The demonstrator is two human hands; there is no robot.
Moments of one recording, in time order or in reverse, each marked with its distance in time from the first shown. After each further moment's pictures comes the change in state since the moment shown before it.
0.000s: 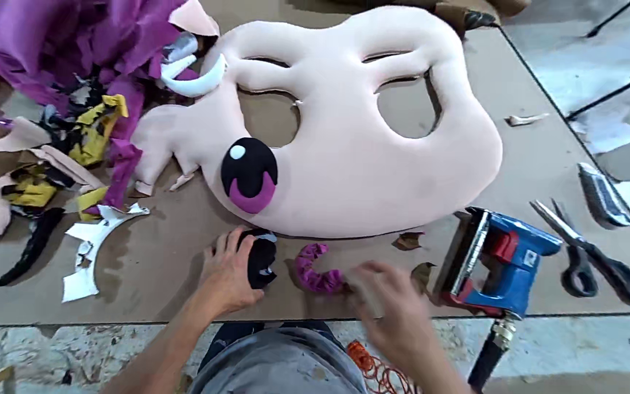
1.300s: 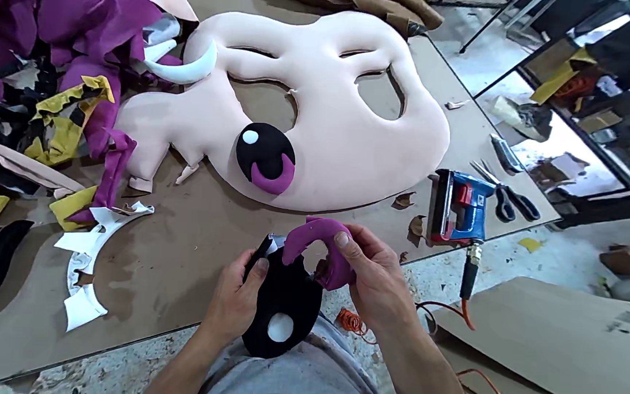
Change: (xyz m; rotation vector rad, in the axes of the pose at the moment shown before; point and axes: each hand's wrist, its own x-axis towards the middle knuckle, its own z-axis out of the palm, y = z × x) left_hand -0.064 -0.076 0.009 -1.312 0.047 0.299; right_hand 0.035 -0.195 0.047 1.133 0.331 0.494
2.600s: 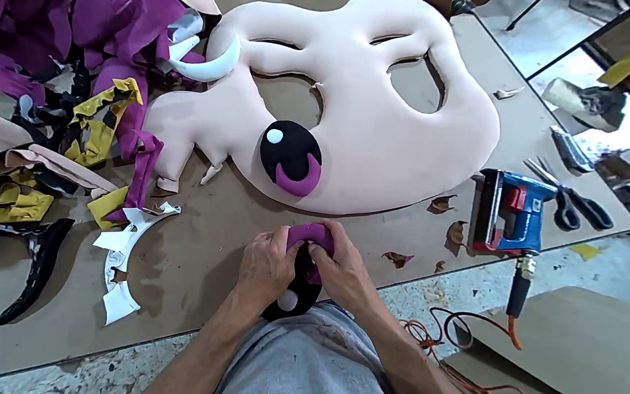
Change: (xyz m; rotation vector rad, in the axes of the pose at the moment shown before) left_hand 0.055 -0.011 0.003 0.929 0.214 0.465; right_hand 0.037 0.056 0.036 -0.695 -0.146 0.003
